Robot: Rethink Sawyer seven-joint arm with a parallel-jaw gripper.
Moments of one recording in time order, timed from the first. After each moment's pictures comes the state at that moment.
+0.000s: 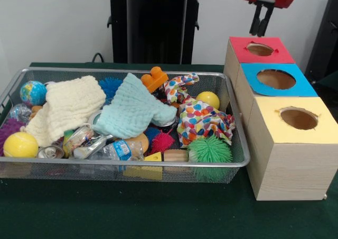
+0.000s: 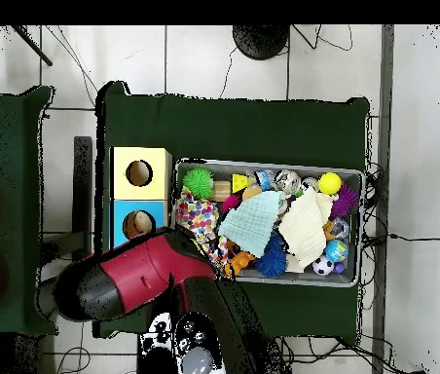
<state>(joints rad) -0.13 -0.96 0.32 1.90 -0.43 0.70 2.46</state>
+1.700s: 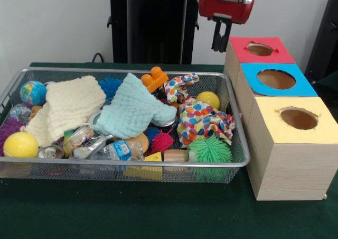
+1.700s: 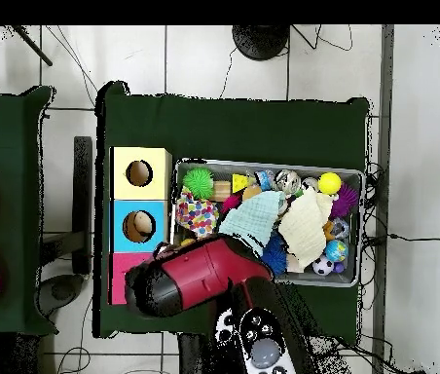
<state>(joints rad) -0.28 -0.92 0.32 1.96 -0.53 0.54 2.46</state>
